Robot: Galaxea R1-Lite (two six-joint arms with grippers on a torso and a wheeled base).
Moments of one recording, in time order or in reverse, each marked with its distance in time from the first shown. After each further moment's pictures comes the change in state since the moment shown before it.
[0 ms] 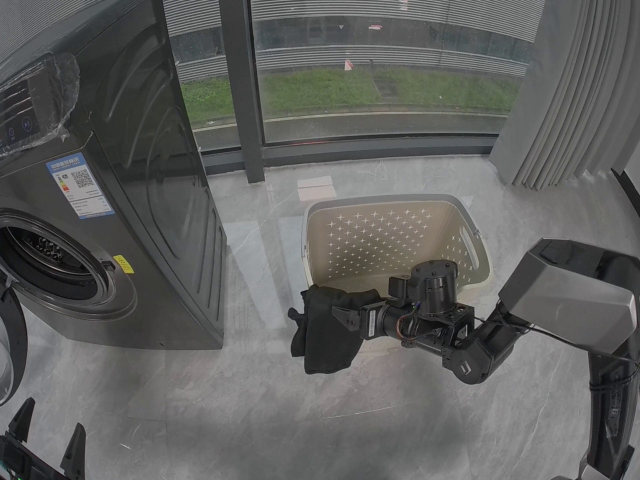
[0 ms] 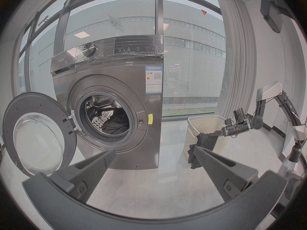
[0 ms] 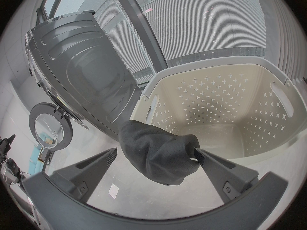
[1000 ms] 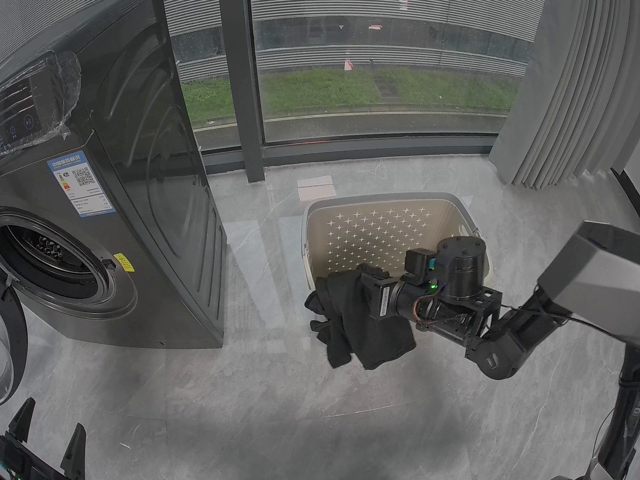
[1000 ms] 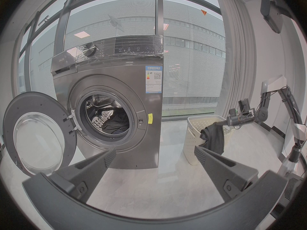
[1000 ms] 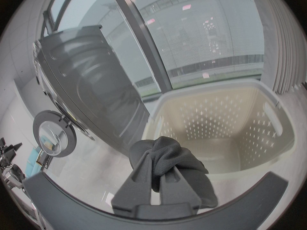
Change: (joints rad) left arm 0.000 0.000 0.000 0.000 -0.001 -0.002; right arm 0.014 -0.171 0.088 -0.057 -0.030 -0.015
